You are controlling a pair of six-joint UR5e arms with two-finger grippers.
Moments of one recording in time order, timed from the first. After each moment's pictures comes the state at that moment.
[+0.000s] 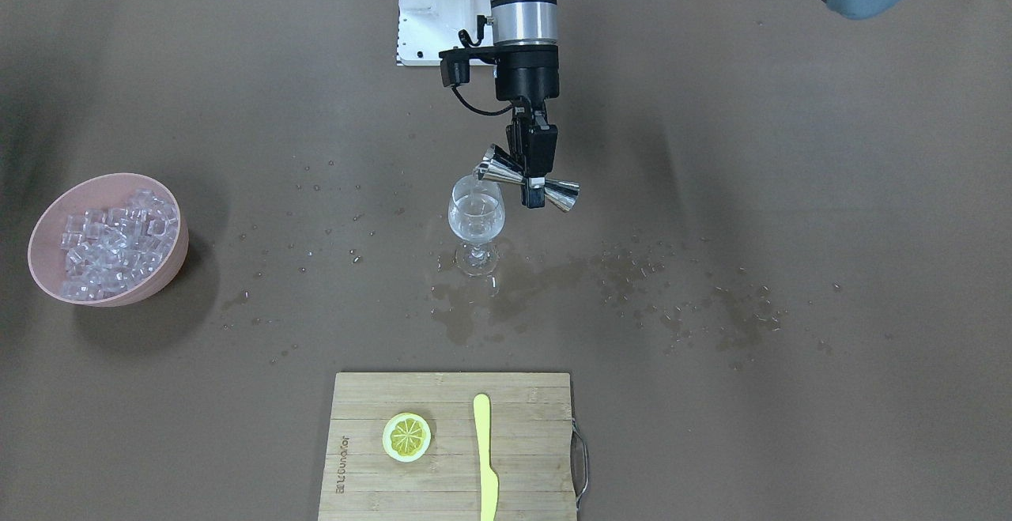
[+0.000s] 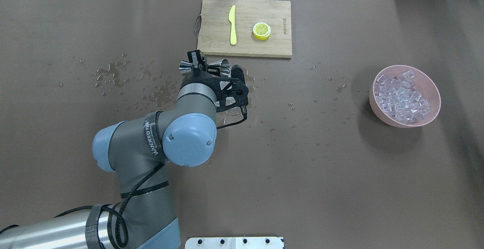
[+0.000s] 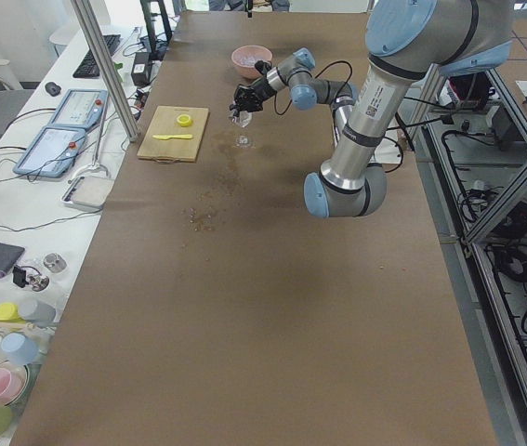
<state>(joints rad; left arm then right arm) -0.37 -2.28 -1.82 -1.55 -0.92 0.14 1.50 -1.49 1.50 -1.50 2.46 -0.13</state>
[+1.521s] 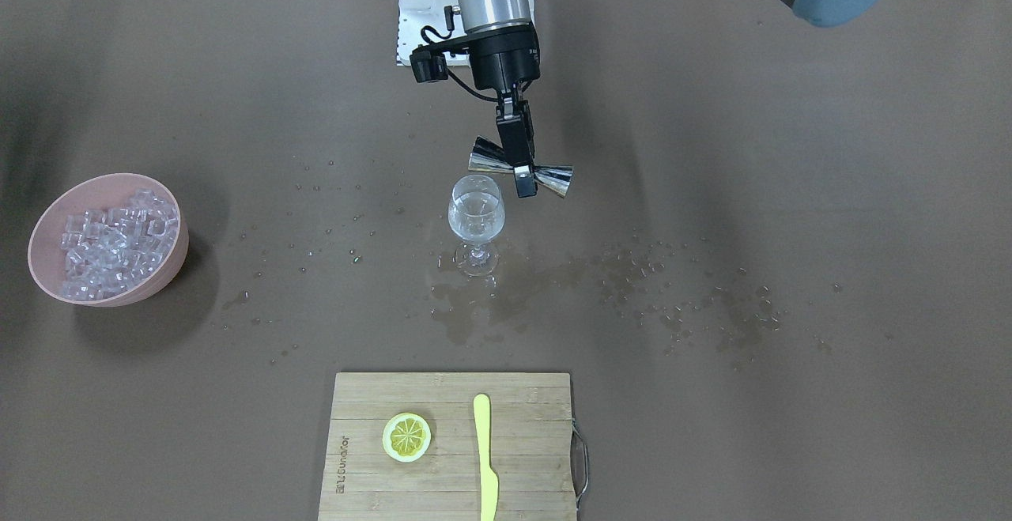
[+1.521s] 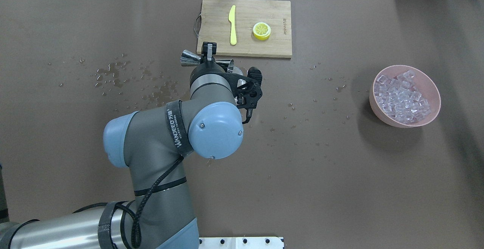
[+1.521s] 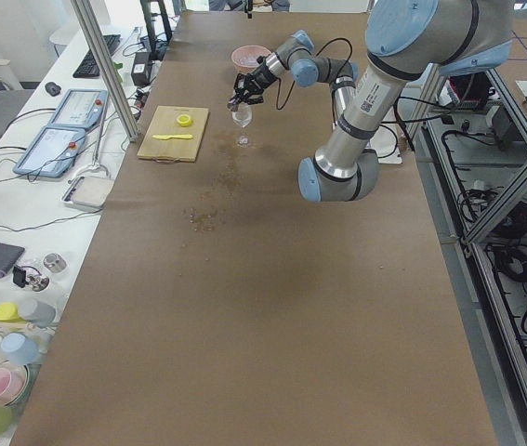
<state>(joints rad) -0.38 -2.37 -1.84 -1.35 -0.92 0.32 1.49 -1.48 1.50 -1.50 2.46 -0.13</state>
